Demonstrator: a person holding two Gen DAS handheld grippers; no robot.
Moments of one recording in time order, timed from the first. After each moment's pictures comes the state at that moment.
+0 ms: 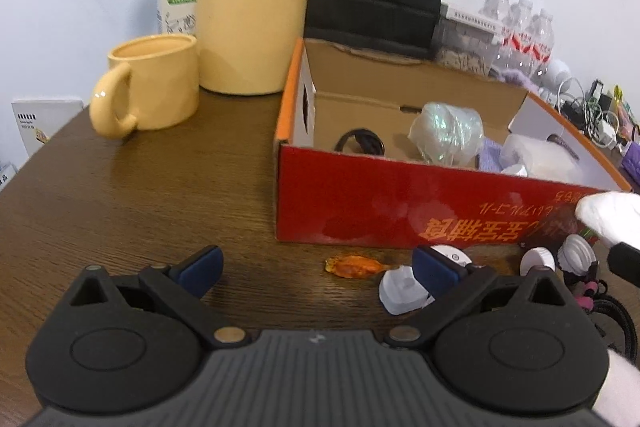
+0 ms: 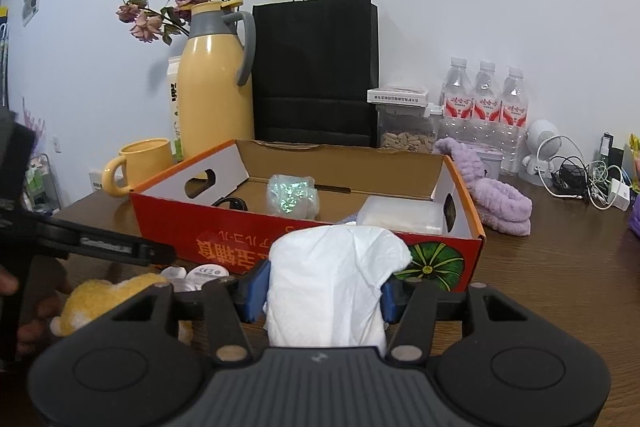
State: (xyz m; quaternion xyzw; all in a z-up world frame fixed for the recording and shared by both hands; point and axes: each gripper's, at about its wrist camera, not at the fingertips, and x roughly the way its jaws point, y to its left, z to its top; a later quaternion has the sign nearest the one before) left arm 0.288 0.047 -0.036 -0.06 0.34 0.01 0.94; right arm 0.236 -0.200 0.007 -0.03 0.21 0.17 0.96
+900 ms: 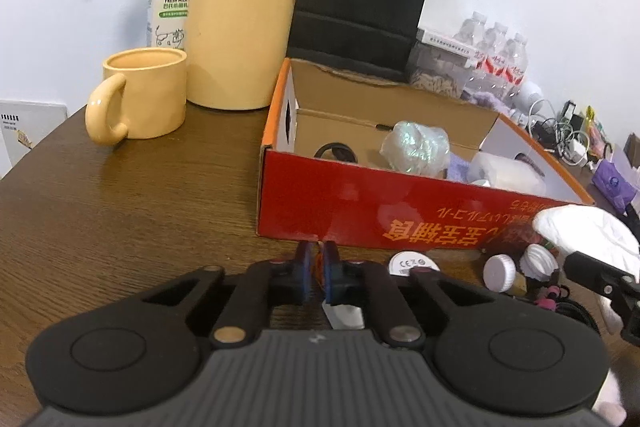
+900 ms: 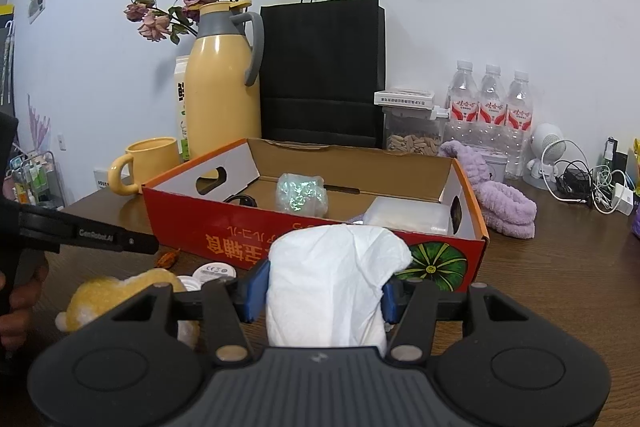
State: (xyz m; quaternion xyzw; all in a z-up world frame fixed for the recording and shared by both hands) left arm 0.269 0.051 -0.026 -0.09 0.31 -0.02 0.95; right arm 0.232 -0.197 0.005 -0.03 0.21 0.17 0.96
